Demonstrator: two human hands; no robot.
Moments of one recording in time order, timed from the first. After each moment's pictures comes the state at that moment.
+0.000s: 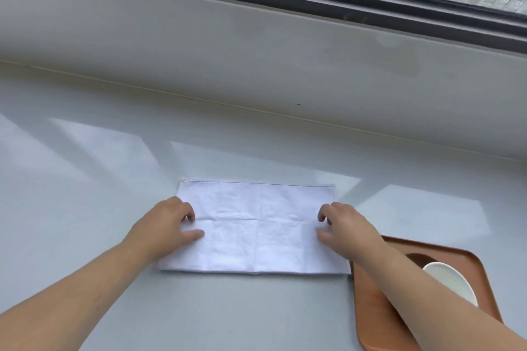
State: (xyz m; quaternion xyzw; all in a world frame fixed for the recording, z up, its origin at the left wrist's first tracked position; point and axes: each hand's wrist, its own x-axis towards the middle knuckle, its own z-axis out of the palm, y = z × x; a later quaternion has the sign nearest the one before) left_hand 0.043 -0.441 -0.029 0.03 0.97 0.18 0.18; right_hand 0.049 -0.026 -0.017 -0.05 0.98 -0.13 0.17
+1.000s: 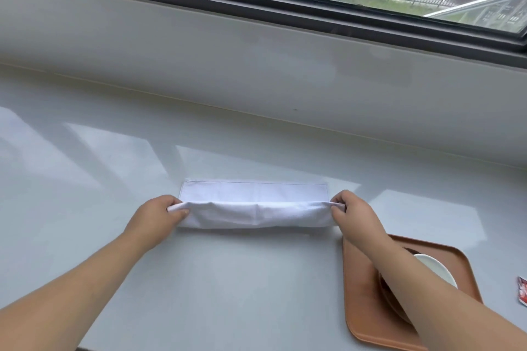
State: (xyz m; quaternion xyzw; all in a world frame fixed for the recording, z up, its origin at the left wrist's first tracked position) left_hand 0.068 -0.443 -0.003 -0.16 0.91 0.35 0.15; right_hand 0.060 -0.013 0.016 0.12 0.94 -0.31 0.09
